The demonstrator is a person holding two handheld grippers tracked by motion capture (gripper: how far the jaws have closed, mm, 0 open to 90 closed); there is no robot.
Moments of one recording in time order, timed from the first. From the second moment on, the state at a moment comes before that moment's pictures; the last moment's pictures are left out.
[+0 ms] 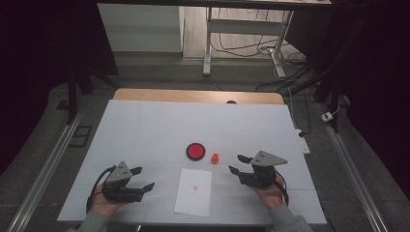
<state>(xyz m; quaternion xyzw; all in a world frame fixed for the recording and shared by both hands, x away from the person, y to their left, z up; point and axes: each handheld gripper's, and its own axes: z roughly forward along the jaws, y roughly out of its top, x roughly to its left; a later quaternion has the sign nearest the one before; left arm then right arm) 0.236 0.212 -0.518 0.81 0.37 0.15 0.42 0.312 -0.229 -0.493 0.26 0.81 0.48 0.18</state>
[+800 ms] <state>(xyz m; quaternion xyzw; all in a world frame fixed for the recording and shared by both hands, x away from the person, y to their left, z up) 0.233 0.211 -0.520 0.81 0.38 0.14 0.42 0.279 -0.295 -0.504 0.27 0.82 0.47 0.19</state>
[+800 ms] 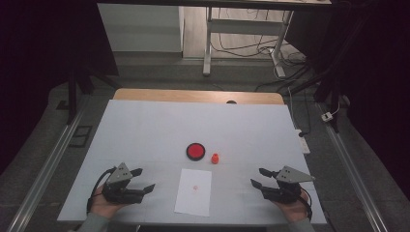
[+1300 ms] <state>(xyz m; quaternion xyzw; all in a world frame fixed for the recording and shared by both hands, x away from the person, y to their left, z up) 0.233 0.212 -0.520 0.81 0.37 0.14 0.42 0.280 -0.293 -0.504 0.27 0.82 0.47 0.18</state>
